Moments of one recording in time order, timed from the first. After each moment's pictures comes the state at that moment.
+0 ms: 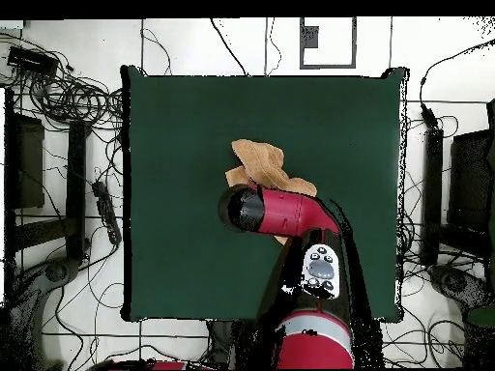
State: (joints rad) arm -0.04 -0.46 -0.18 1.58 -0.01 0.41 1.57
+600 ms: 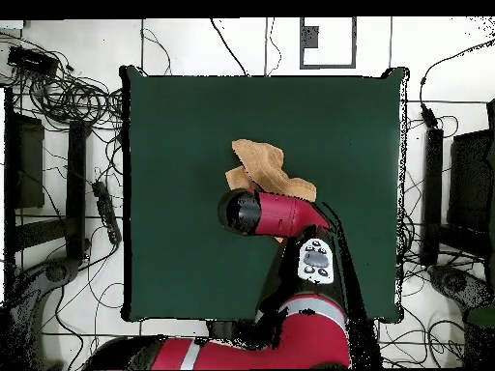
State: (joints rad) arm -0.05 -0.40 -0.15 1.58 -0.01 0.41 1.57
